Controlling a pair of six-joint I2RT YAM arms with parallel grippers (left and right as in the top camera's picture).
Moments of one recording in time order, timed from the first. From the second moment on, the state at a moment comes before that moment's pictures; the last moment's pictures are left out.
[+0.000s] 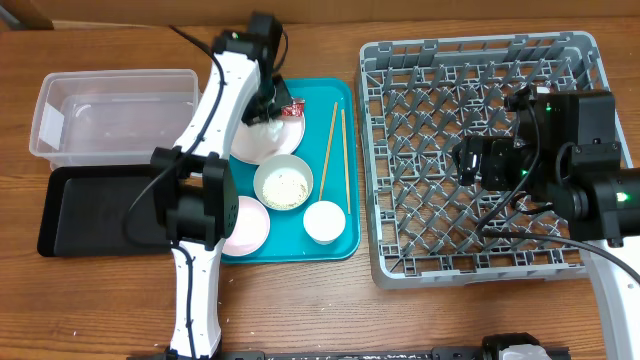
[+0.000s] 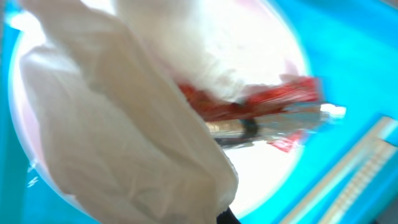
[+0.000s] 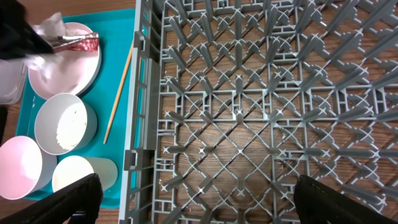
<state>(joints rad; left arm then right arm) -0.22 2.39 2.27 -1.31 0.00 -0.64 0.08 1.22 1.42 -1.15 -0.15 0.12</state>
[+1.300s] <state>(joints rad) 0.16 2.39 2.60 -1.54 0.00 -0.35 0.08 1.22 1.42 -1.14 -0.15 0.12</state>
